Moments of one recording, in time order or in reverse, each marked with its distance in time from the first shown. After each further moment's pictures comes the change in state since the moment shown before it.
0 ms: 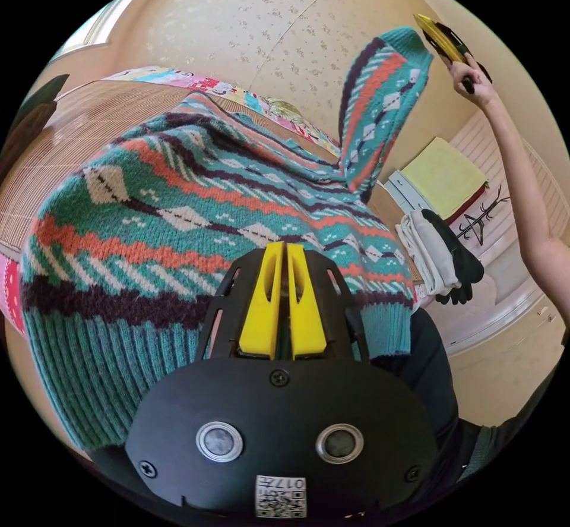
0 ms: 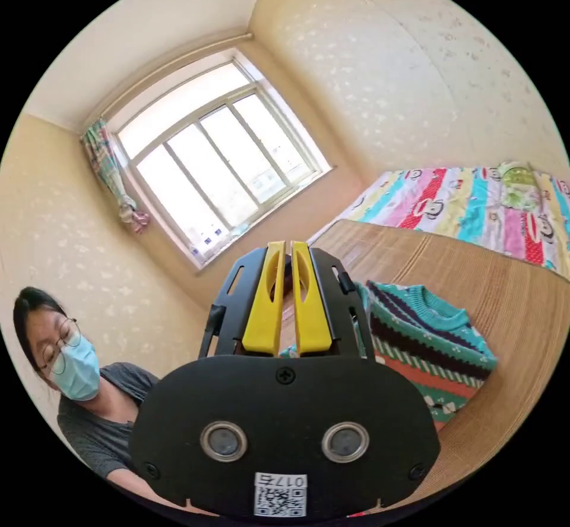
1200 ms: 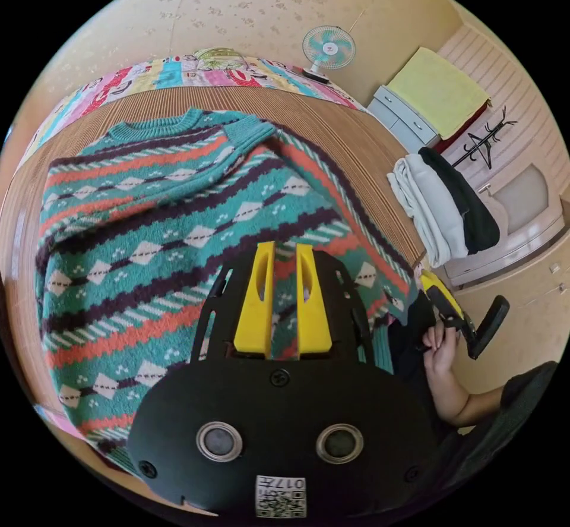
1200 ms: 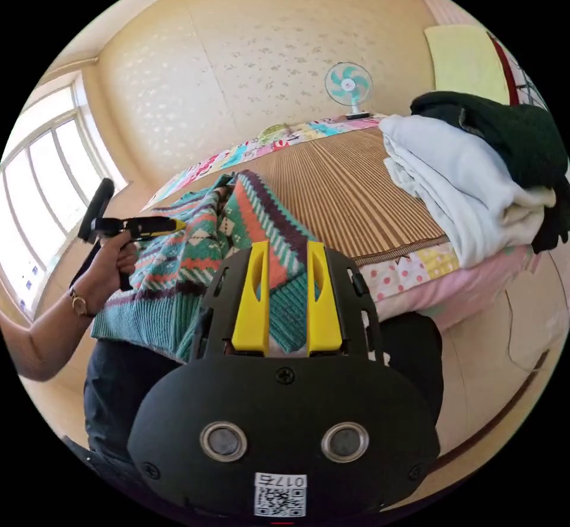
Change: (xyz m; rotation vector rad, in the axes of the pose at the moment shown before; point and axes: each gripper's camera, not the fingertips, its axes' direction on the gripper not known) left arm 0.137 -0.029 0.107 -0.368 -0.050 0.233; right arm 0.009 0.490 -0.209 0.464 1.137 0.491
